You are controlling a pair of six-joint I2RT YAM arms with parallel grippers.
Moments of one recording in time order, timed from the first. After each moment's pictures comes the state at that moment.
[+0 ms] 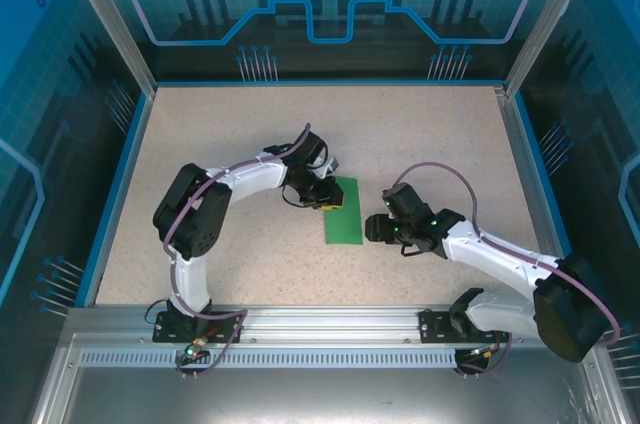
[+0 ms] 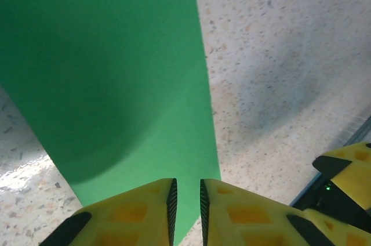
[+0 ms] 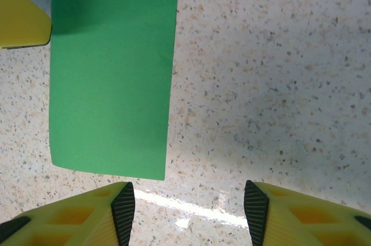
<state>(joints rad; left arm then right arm) -0.55 1.94 1.30 -0.54 0.56 -0.57 0.65 1.18 0.60 -0.43 0.00 0.66</state>
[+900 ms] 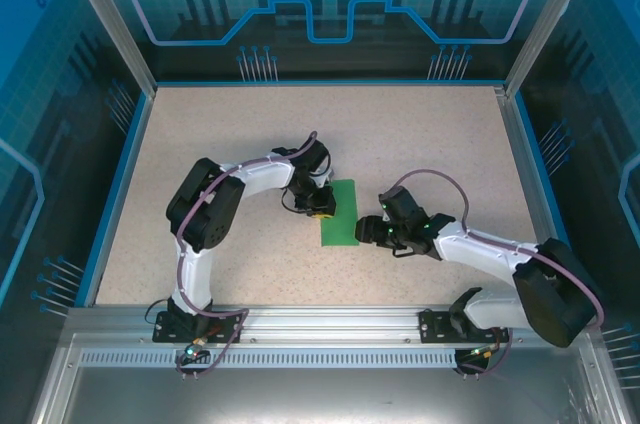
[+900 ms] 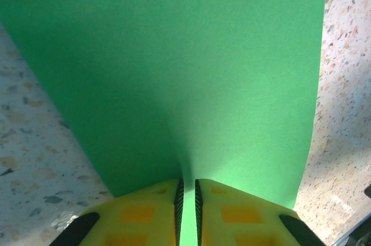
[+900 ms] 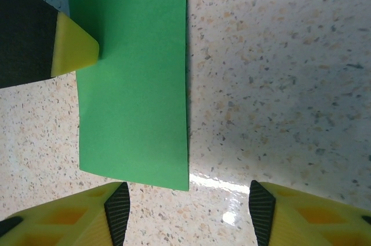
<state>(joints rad) -0.56 2.03 1.33 -0.65 0.46 -0.50 0.65 1.28 0.54 -0.22 -0.14 0.80</state>
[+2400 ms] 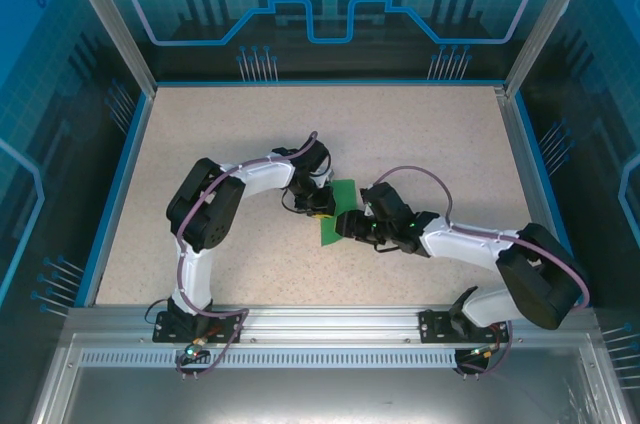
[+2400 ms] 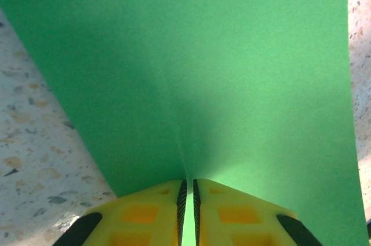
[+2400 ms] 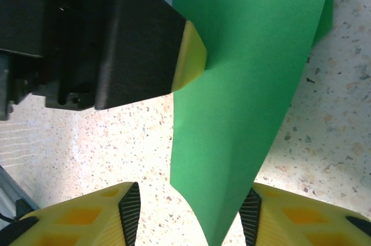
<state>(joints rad) -0.56 2.03 1.33 -0.65 0.45 -0.50 0.73 1.38 0.59 -0.03 -0.21 0.91</state>
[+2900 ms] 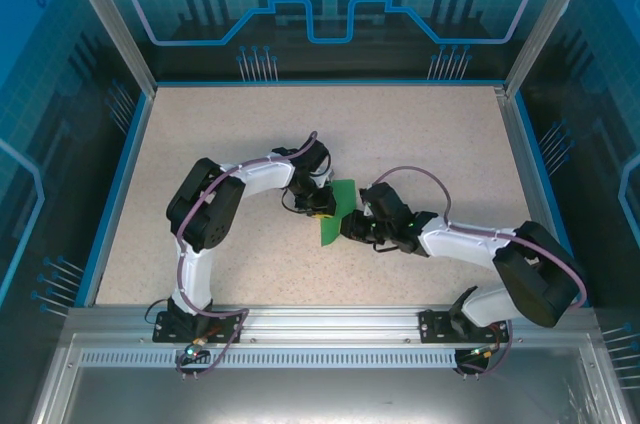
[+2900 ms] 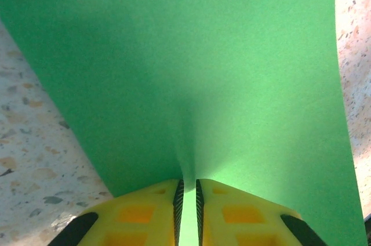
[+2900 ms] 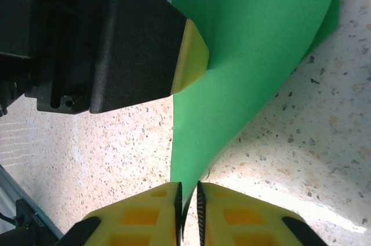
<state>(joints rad) -0.56 2.03 1.33 -0.66 0.46 -0.50 0.73 1.41 0.60 -0.01 -0.22 0.91</state>
